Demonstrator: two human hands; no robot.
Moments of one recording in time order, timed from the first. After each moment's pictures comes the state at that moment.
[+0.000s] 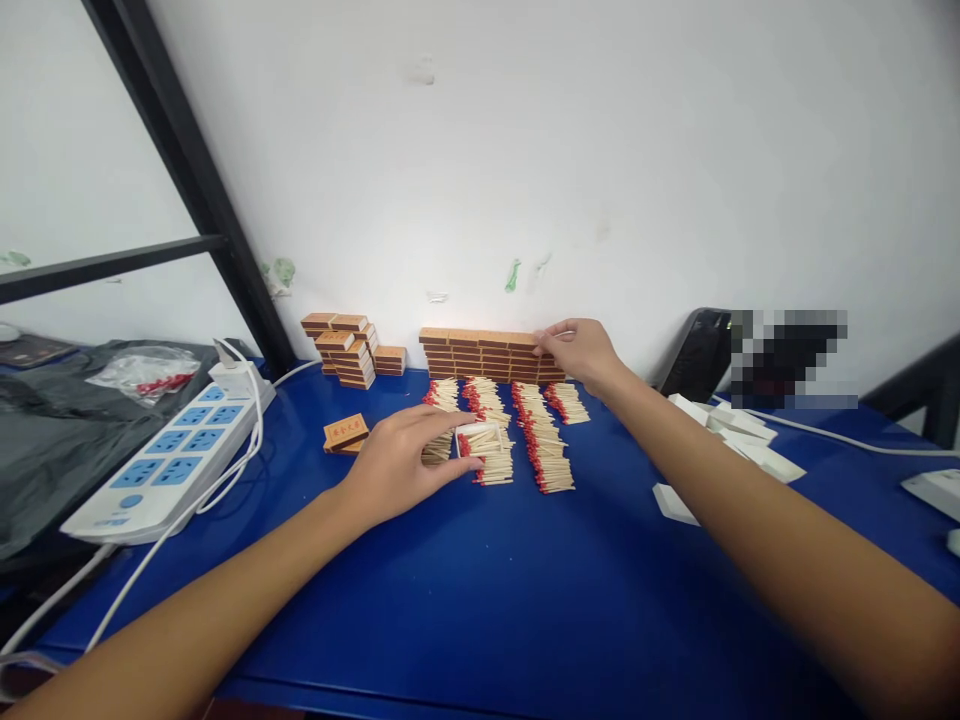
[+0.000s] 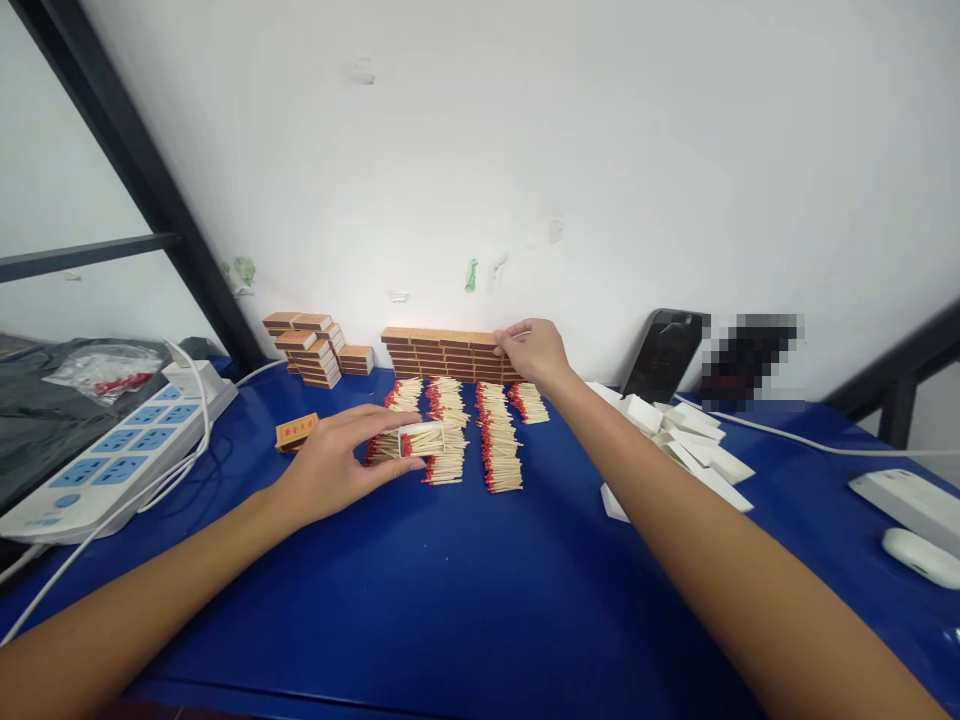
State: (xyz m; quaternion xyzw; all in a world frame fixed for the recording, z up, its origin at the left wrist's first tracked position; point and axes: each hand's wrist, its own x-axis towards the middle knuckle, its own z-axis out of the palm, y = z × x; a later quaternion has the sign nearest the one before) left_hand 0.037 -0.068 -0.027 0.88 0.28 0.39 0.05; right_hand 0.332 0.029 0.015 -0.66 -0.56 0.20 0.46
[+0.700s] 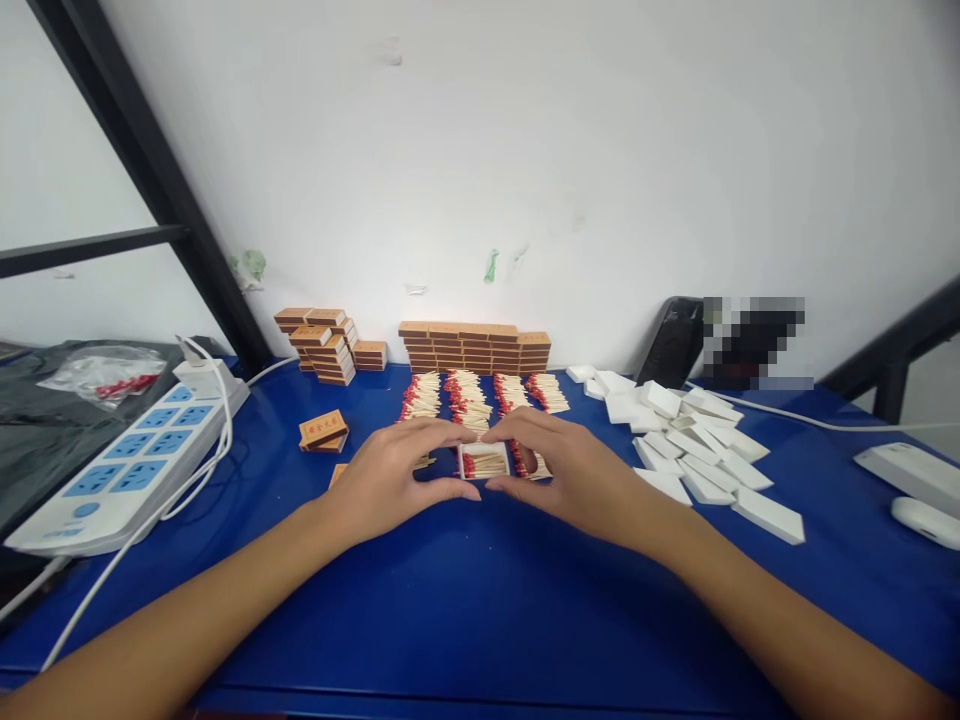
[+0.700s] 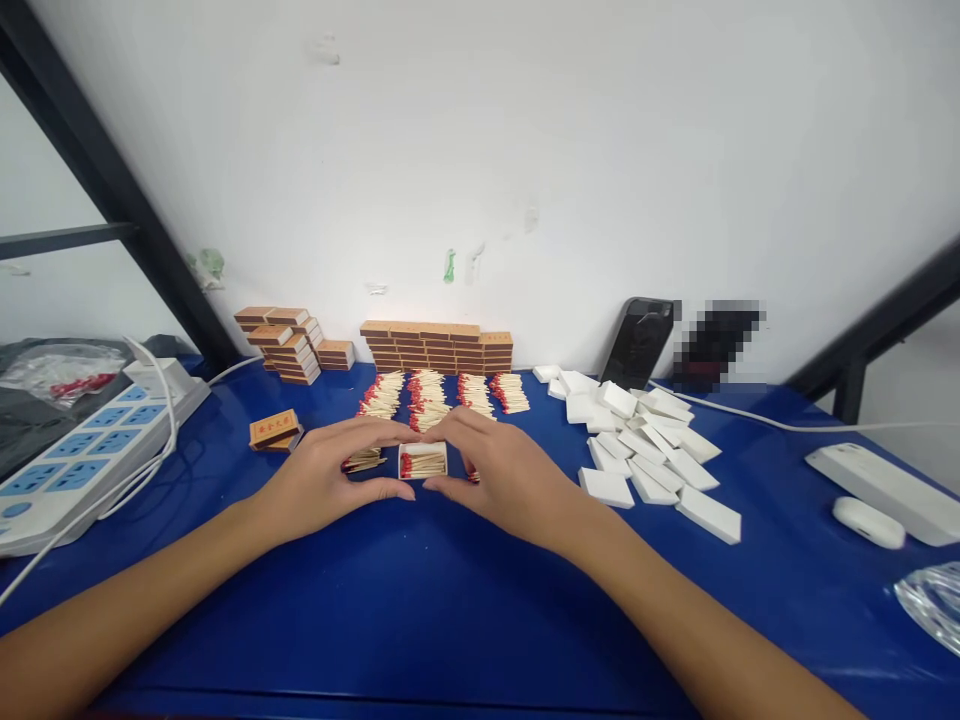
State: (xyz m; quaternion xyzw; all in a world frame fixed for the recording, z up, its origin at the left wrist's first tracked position) left_hand 0.049 -0.083 -0.028 0.89 0.24 0.36 0.11; right_hand 0.308 -0.123 -0.009 -0.40 -0.87 0.10 0.29
